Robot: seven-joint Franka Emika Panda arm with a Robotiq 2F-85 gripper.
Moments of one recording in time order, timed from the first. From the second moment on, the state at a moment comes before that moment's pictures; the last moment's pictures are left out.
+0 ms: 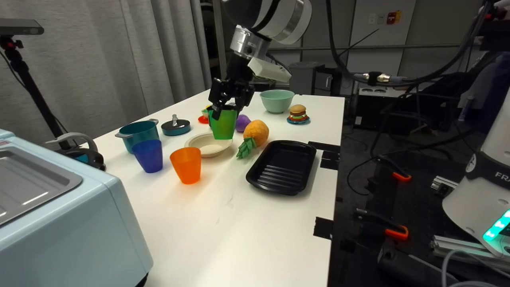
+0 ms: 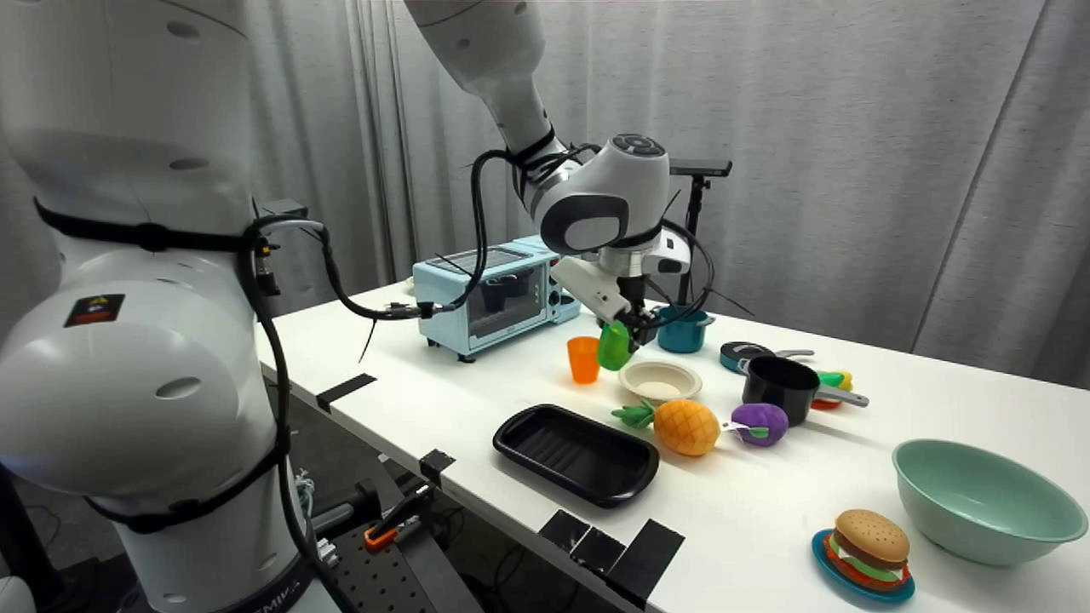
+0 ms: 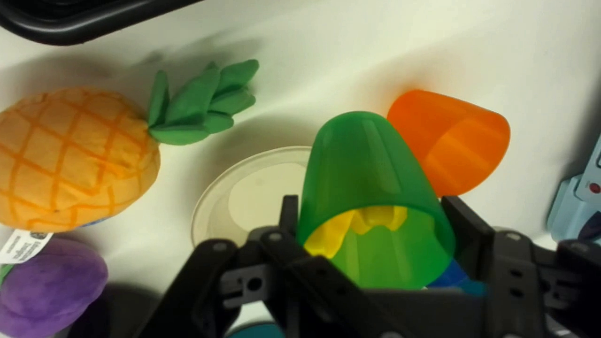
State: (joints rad) arm -0.13 0.17 0.29 -2.33 0.60 2.79 -0.34
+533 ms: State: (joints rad) arm -0.13 0.17 0.29 -2.32 0.68 2.80 -0.34
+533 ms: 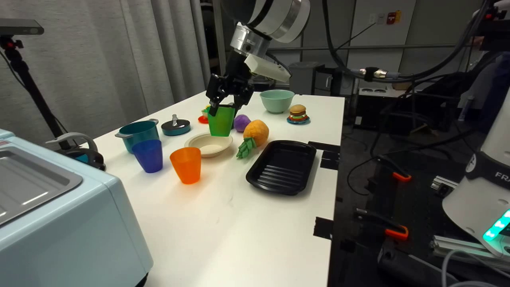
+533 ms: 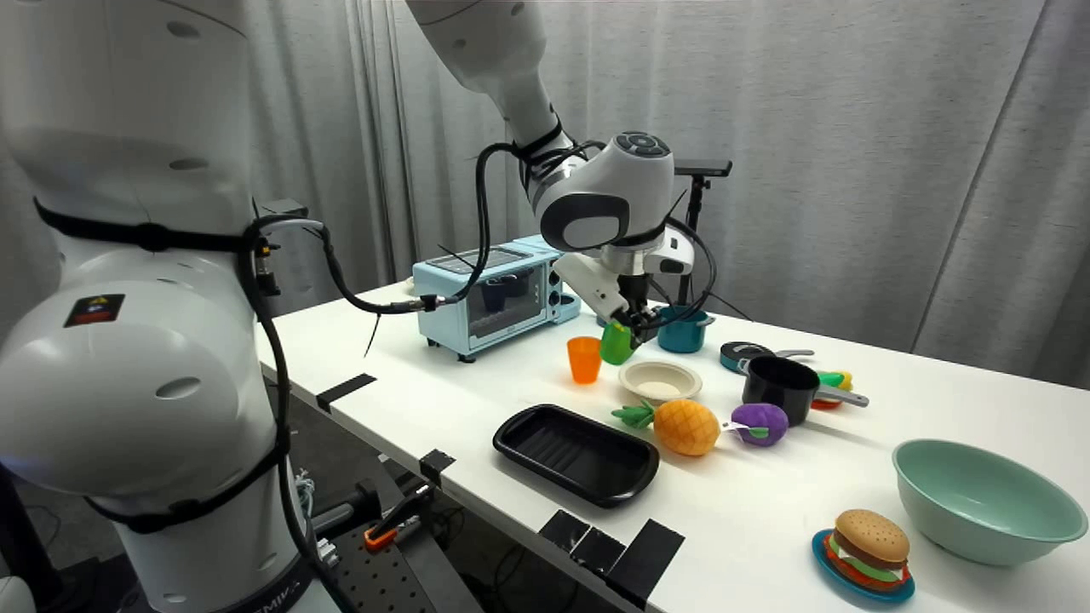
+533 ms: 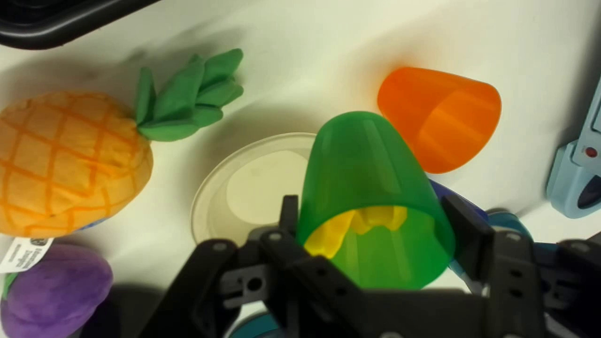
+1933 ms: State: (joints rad) arm -0.13 0.20 0.27 -2.26 0.65 2.80 -0.31
